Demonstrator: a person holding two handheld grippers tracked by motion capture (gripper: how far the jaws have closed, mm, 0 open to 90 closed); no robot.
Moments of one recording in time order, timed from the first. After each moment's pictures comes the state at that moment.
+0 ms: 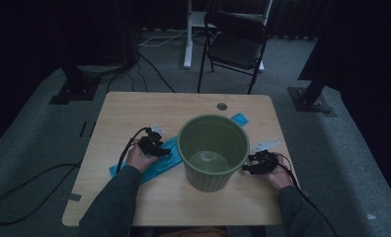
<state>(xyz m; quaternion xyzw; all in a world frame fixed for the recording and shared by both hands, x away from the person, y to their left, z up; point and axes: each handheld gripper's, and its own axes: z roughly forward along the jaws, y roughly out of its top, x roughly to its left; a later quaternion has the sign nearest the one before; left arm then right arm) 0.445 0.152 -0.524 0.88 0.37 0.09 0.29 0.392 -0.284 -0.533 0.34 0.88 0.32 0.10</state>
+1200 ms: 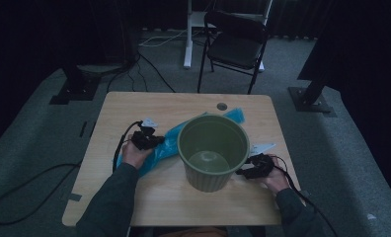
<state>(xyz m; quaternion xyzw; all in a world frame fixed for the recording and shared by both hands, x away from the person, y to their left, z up) 0.437 0.174 -0.474 0.84 0.38 0.12 0.38 0.372 -0.261 -0.515 0.28 0.89 0.36 0.08</state>
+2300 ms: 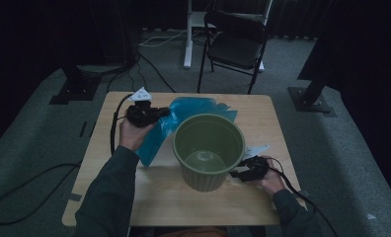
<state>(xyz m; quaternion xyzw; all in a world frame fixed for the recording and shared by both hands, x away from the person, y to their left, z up) 0.429 0.161 -0.356 0.80 0.31 0.15 0.49 0.367 -0.244 -0.519 0.26 0.89 0.35 0.07</state>
